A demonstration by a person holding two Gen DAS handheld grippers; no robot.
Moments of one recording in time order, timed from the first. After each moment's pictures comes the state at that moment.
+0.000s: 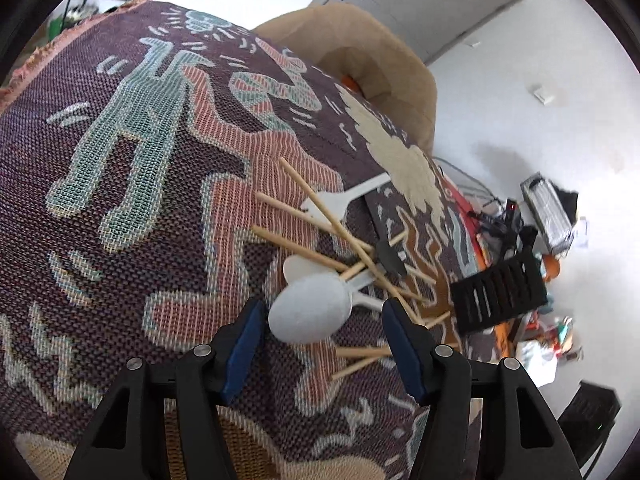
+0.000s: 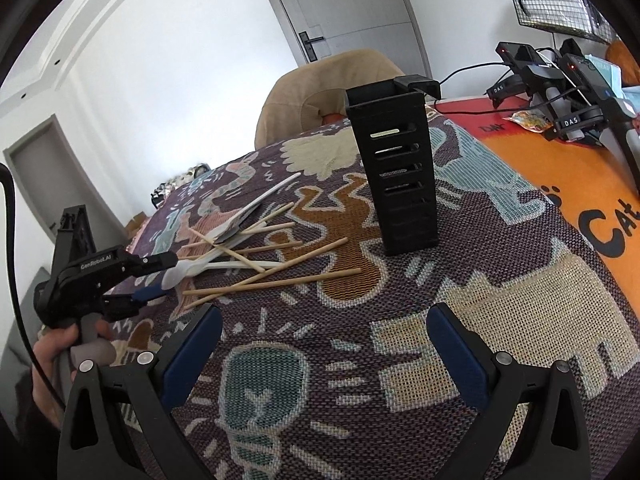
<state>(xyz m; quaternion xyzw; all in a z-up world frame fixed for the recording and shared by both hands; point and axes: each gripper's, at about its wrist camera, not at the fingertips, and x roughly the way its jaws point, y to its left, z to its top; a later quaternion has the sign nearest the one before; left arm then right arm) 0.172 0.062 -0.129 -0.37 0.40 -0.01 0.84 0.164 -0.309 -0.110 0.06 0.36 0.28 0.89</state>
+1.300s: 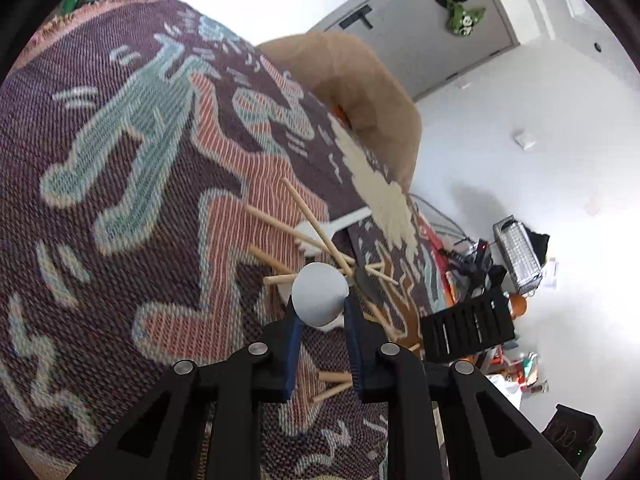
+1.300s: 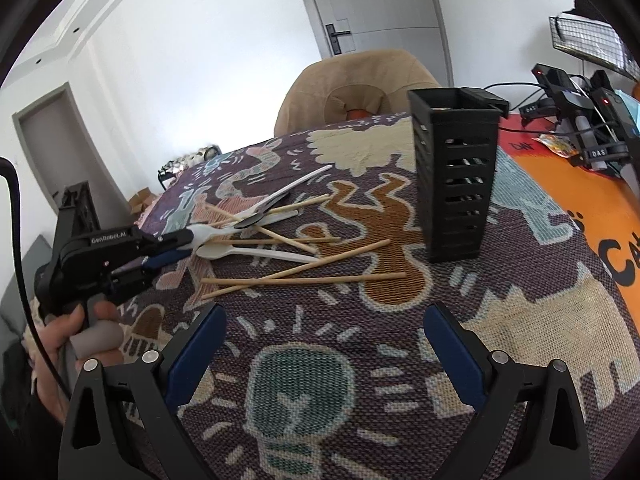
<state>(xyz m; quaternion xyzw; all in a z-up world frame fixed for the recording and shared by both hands) 0.158 0.077 -0.135 -0.43 0.32 -0.03 0.84 0.154 -0.272 -0.104 0.01 0.36 0.30 0.88</state>
